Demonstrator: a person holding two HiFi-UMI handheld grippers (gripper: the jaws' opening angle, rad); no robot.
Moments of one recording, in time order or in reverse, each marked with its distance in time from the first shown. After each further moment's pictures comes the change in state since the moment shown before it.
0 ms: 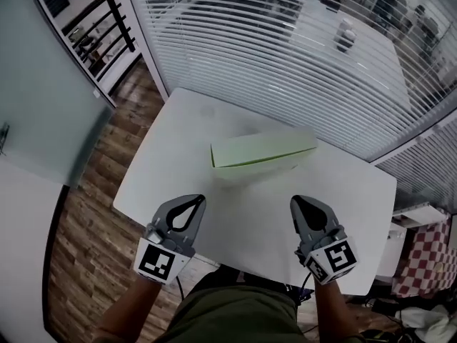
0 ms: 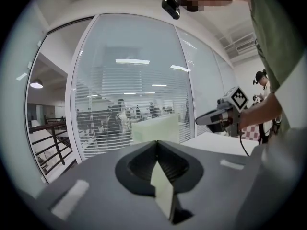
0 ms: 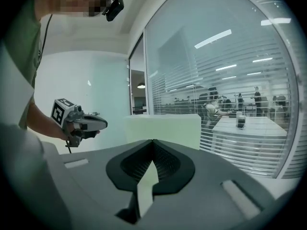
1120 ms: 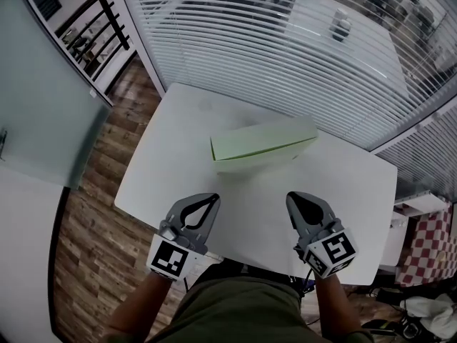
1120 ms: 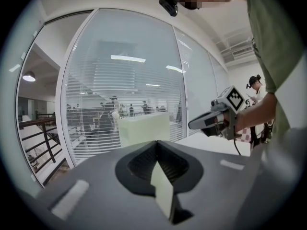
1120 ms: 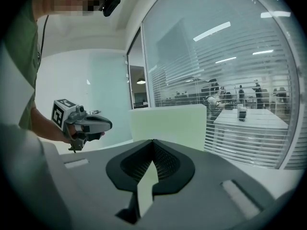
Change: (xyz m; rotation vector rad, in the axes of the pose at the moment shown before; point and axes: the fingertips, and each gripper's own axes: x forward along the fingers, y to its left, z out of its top) left arm 0.008 -0.028 -0.009 0.004 0.017 -0.100; right arm -0.001 0.016 -0.017 0.043 0.059 0.014
